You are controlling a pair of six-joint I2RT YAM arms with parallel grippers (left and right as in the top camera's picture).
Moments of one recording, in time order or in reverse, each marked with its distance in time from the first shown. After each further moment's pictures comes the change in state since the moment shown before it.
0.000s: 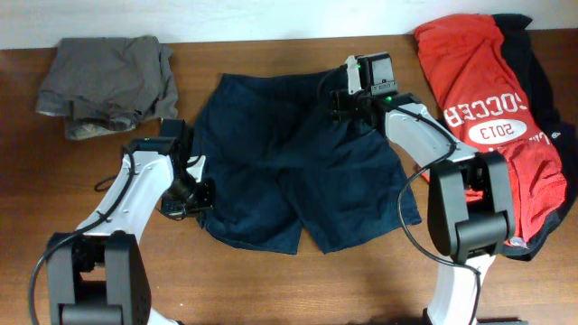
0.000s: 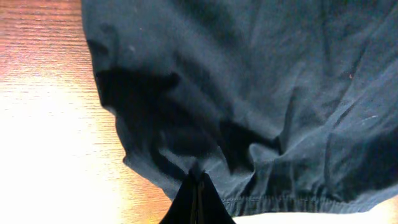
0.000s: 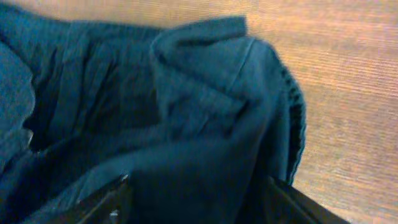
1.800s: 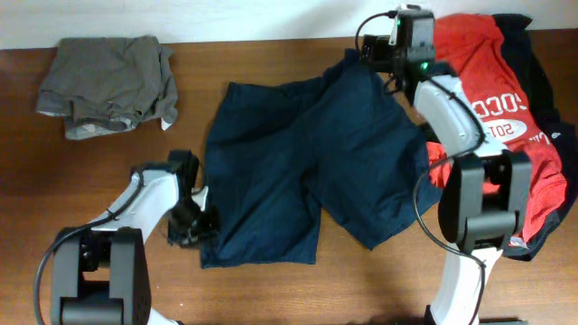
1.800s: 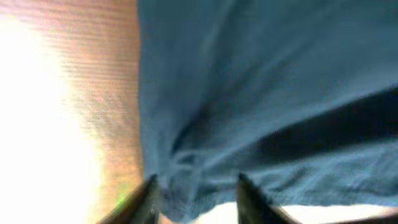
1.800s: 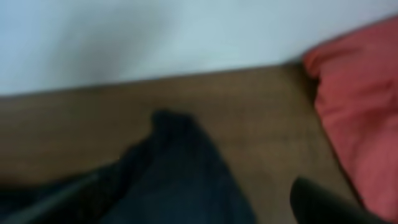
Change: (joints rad) left arm -0.002 0.000 -0.156 0.015 0.072 -0.076; right arm -0.128 0.032 0.338 -0.174 0.096 0.129
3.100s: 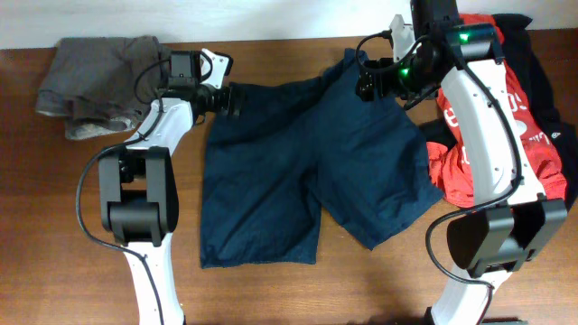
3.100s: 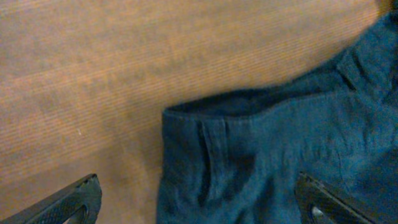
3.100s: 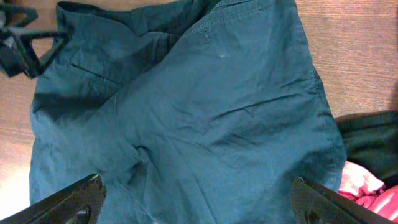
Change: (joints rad) left arm 0.000 0.587 0.731 0.786 0.103 0.373; right arm 0.028 -0.143 0.275 -0.848 -0.220 -0.117
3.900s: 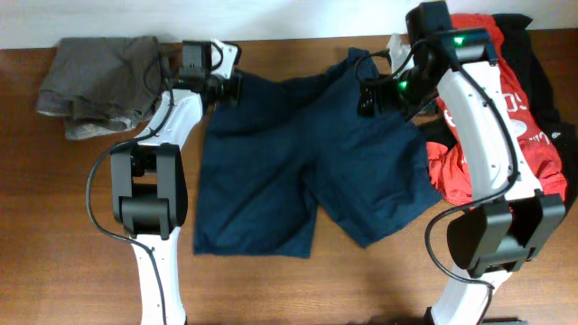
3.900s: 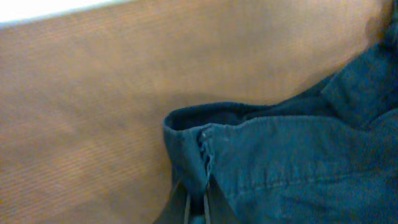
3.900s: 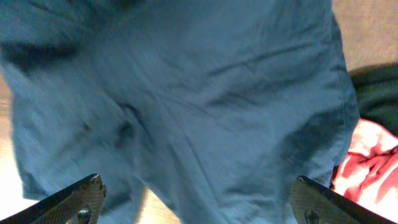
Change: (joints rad) left arm -0.037 0.071 0.164 -0.045 -0.031 -0.046; right arm 0.000 0.000 -0.082 -0.082 0.008 0.000
